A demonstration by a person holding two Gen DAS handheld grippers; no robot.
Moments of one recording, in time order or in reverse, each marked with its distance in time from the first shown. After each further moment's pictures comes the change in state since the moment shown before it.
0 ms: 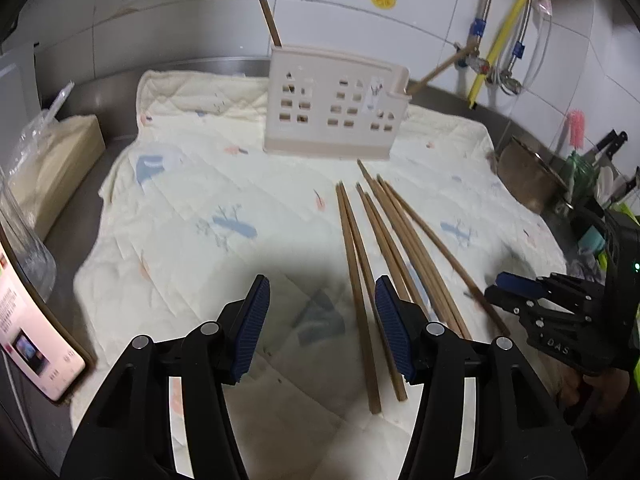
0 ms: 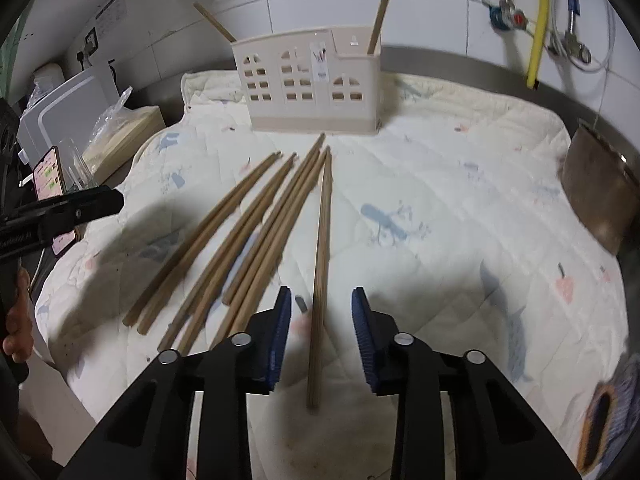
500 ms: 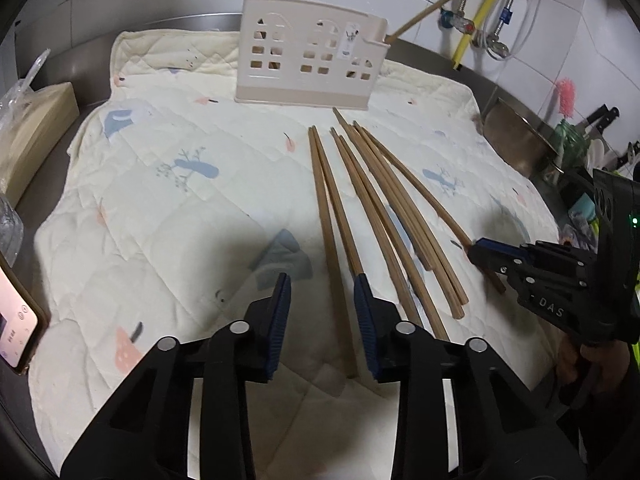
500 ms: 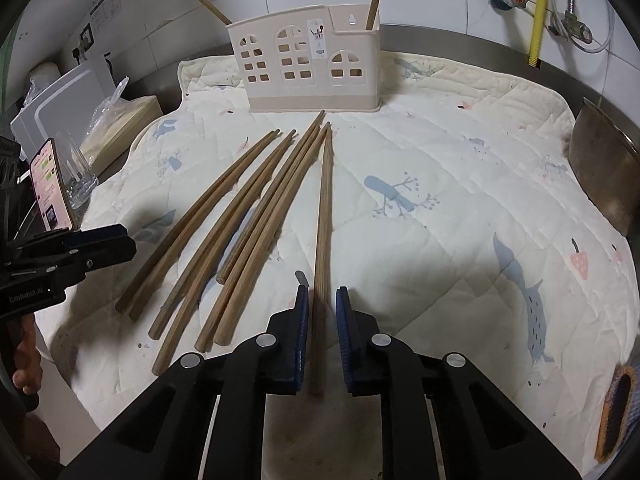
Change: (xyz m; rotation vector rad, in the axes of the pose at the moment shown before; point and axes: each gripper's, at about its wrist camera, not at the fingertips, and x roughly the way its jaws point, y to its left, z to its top) left arm 0.021 -0.013 -0.030 0.014 0.096 -0.053; right arm 0.010 -0.001 -0.009 0.017 0.036 0.010
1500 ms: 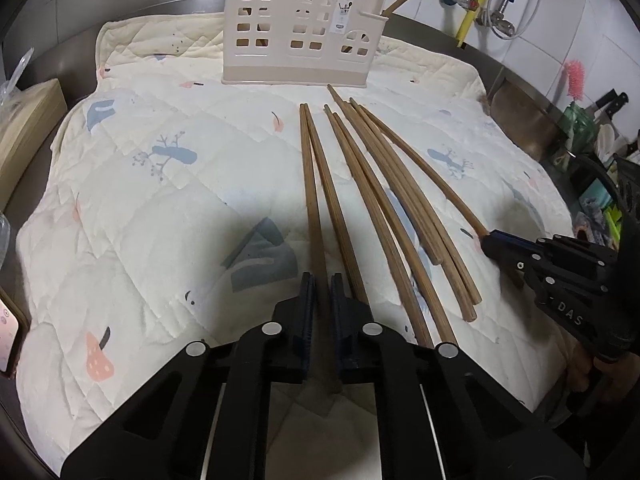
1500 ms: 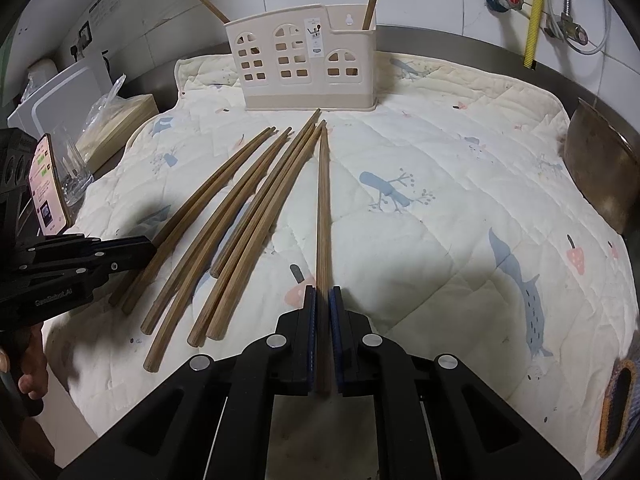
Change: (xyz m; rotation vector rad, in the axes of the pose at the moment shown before) left arm 0.026 -0.011 0.000 0.016 0.052 0.029; right arm 0.000 0.002 -0.006 -0.009 -0.015 -0.026
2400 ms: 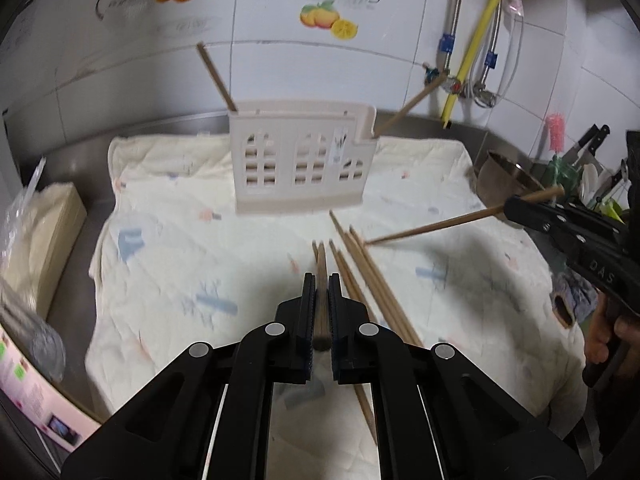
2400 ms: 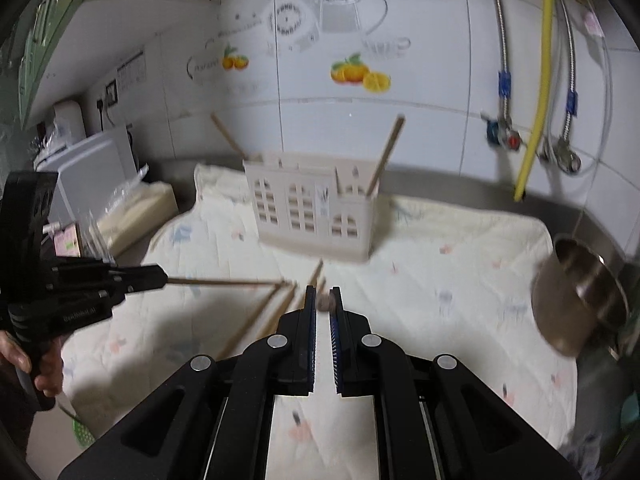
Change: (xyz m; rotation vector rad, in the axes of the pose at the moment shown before) left arm -0.071 0.002 0.088 0.078 -0.216 0.002; right arm -0.081 0.002 0.103 -0.079 -0.281 0.008
